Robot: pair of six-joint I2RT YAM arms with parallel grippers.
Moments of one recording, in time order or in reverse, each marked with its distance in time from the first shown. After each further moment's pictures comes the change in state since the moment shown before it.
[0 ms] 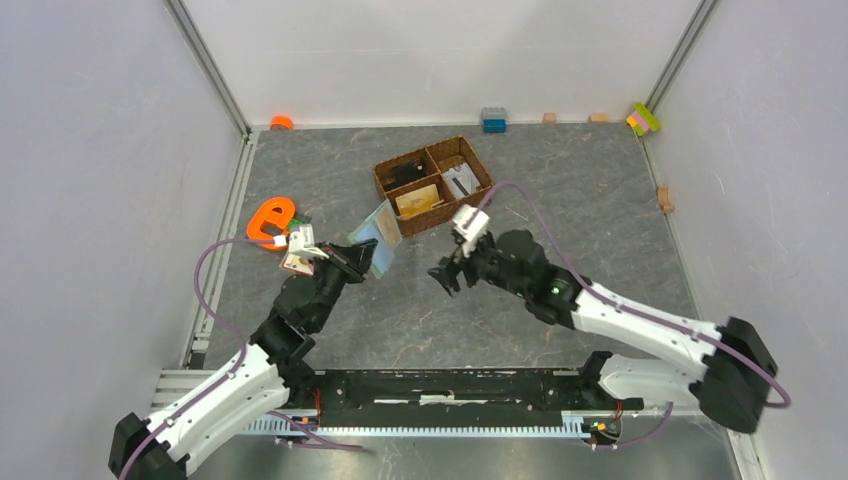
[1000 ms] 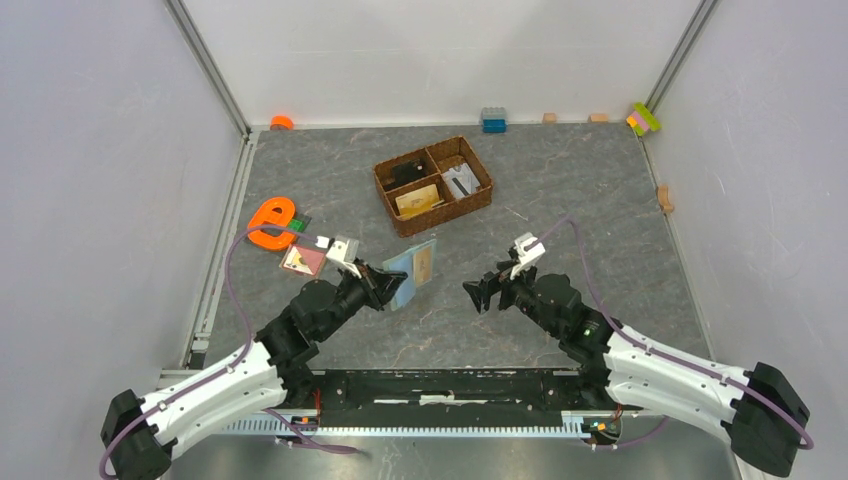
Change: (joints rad) left arm -0.190 0.030 0.020 -0.121 0.168 0.159; right arm -0.008 -0.409 -0.485 0.130 0.226 0.338
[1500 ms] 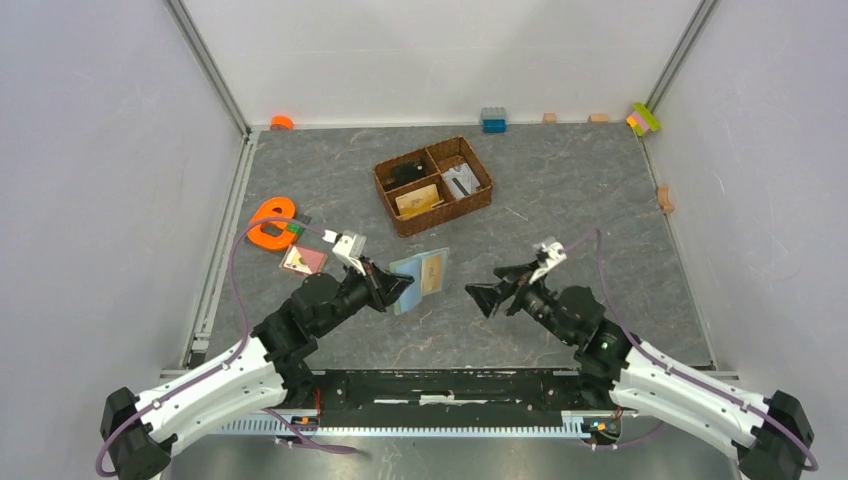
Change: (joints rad) left arm -0.017 0.037 0.097 -0.114 0.090 -0.022; right arm -0.001 -0.165 -0.025 -0.040 -0.048 0.178
